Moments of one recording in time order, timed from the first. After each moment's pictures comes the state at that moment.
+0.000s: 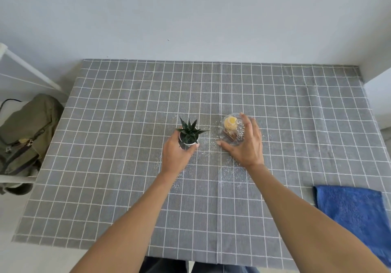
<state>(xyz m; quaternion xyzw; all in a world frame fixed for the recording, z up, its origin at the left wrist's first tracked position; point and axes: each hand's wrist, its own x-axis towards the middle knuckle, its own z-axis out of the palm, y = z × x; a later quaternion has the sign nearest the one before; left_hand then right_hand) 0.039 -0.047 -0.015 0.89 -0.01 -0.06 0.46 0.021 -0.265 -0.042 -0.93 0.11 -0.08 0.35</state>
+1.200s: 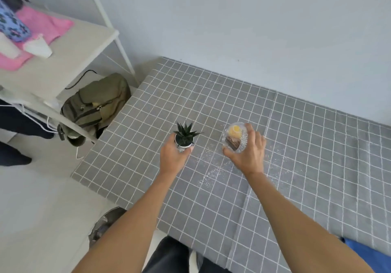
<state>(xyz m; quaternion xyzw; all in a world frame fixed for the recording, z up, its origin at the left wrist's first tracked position) 0.001 0.062 0.019 0.86 0.17 0.07 0.48 0.050 -0.163 -0.005 -0.93 -0.04 -0.13 0.33</state>
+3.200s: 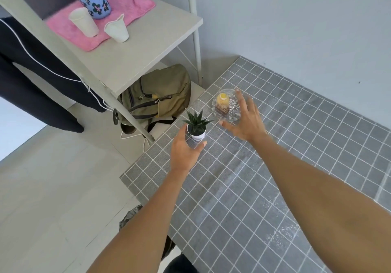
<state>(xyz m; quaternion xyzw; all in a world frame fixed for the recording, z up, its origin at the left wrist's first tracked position) 0.044 0.225 -0.017 0.83 0.31 0.11 0.45 0.212 0.084 -0.022 -0.93 -0.24 0.10 0.24</state>
